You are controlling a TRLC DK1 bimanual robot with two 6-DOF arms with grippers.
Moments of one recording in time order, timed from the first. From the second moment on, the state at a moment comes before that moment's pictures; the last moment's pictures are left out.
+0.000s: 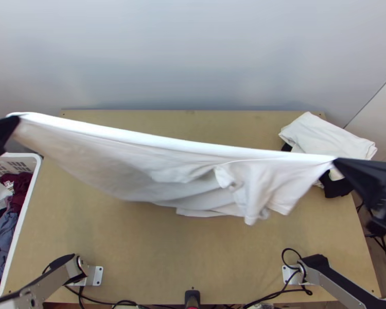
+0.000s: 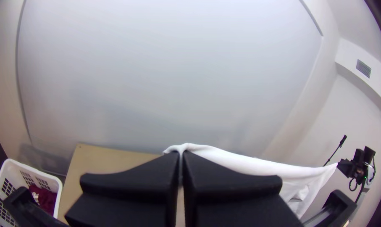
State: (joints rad) left arm 0.42 1.17 2.21 -1.38 0.66 -0.07; right arm 0.25 1.04 2.12 -1.35 -0.49 0.05
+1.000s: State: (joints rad) left arm 0.34 0.79 1.70 -0.95 0.60 -0.15; right arm 0.21 0.79 1.61 -0.88 -0.49 0.18
